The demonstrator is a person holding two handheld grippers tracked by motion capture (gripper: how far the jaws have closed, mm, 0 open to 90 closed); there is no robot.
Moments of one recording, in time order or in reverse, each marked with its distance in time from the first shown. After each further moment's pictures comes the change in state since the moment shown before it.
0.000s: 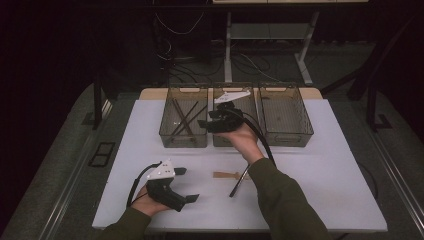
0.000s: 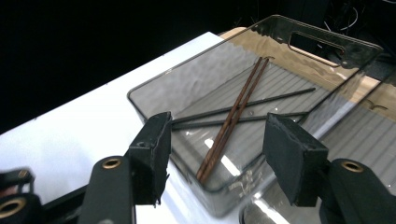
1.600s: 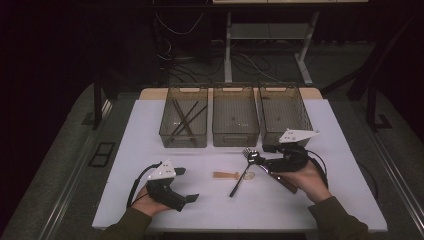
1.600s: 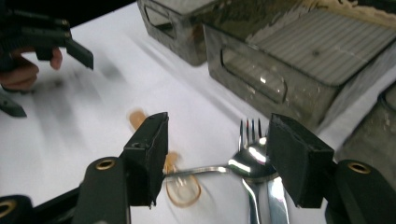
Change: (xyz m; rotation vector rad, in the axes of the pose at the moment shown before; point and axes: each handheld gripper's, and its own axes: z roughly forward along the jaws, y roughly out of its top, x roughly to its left) left arm -0.001 -0.001 0.000 0.025 0.028 0.005; right arm -0.030 -0.122 -0.133 0.054 0.005 0.016
